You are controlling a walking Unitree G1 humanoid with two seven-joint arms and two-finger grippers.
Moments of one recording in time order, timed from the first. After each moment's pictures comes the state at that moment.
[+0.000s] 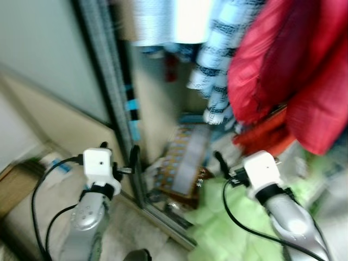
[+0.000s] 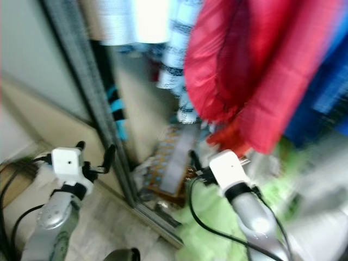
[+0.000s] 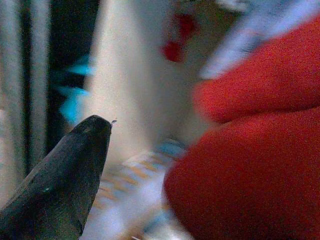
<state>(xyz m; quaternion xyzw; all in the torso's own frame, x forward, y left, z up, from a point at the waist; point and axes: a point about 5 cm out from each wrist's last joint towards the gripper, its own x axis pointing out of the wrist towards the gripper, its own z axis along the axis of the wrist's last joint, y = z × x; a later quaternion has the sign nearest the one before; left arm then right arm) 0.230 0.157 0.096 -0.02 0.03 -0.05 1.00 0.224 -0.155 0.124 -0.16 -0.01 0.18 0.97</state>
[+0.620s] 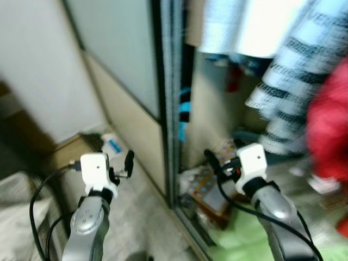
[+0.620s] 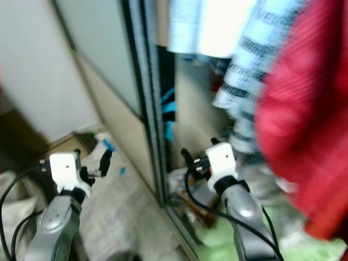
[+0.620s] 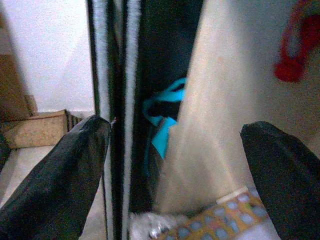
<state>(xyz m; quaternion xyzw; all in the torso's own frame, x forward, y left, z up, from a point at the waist) 0.233 0.160 0.090 -0.04 0.04 -0.02 1.00 0.243 -0.149 0.111 -0.07 0.03 0.17 0.98</state>
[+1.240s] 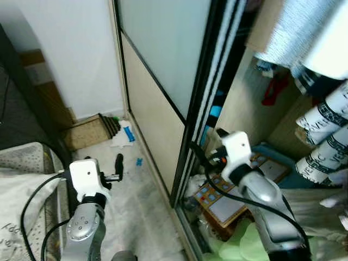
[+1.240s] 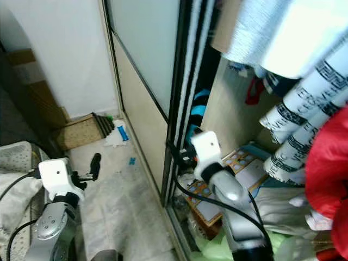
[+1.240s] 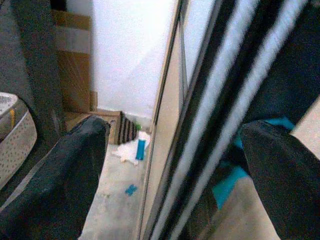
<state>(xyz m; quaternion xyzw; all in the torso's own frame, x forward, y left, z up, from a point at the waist) 0.218 0.168 0.078 -0.05 0.05 0.04 1.00 0.266 -0.122 0.122 -0.06 0.00 0.25 0.97</state>
